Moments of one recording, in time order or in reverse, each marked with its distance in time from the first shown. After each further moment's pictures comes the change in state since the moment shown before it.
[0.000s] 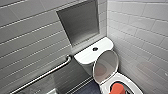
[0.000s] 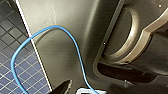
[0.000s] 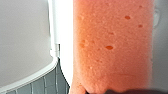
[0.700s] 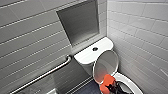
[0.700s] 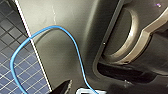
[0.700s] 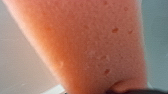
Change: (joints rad) left arm 0.000 0.000 0.000 0.000 0.000 0.000; right arm 0.150 0.271 -0.319 -0.003 -0.122 0.002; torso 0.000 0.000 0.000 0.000
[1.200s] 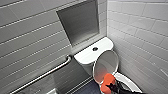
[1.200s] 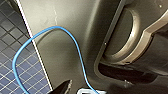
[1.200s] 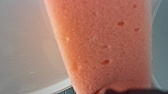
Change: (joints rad) left arm 0.000 -0.002 0.000 0.000 -0.004 0.000; right arm 0.037 -0.087 0.155 -0.039 -0.058 -0.005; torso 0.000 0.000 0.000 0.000
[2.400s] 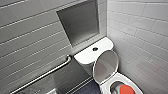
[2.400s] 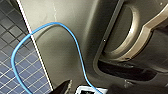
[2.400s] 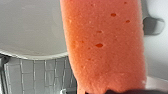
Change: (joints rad) left arm 0.009 0.000 0.000 0.001 0.000 0.001; right arm -0.272 -0.526 0.626 -0.243 0.305 -0.006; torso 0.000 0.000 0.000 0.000
